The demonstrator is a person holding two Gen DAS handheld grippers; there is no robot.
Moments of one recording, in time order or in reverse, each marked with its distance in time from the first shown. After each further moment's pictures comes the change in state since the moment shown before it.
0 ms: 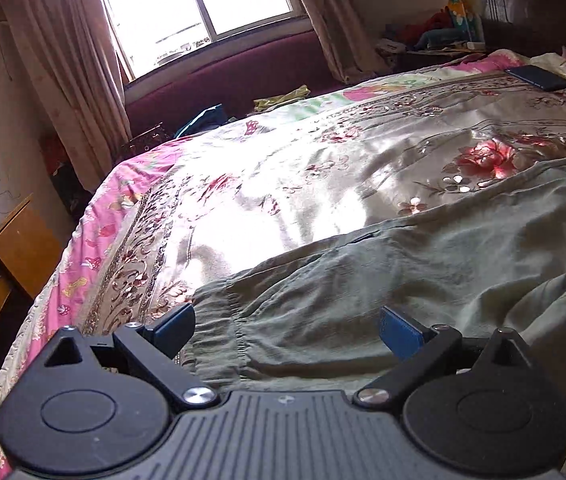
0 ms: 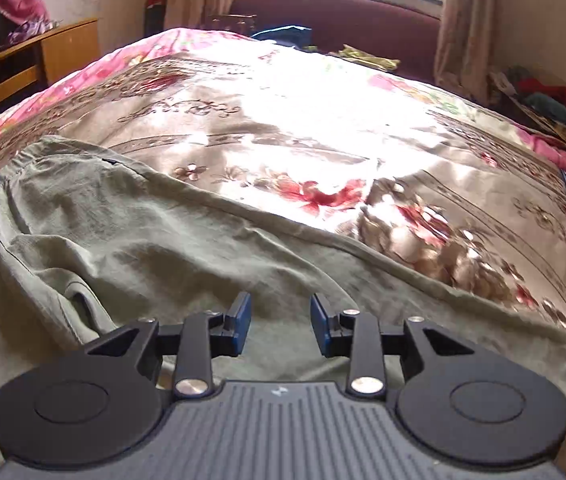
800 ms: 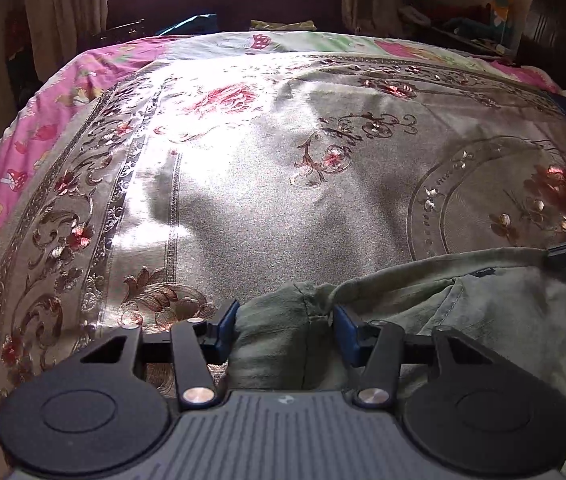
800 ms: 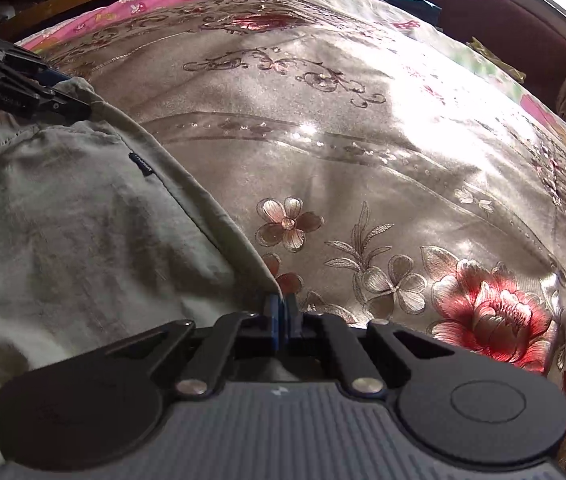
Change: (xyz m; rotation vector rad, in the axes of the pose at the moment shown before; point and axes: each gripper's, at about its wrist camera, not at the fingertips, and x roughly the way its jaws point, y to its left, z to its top) left arm 0.149 0.079 0.017 -0.233 0.192 -0.237; right arm 0.142 0.073 0.081 -0.240 0.145 0.151
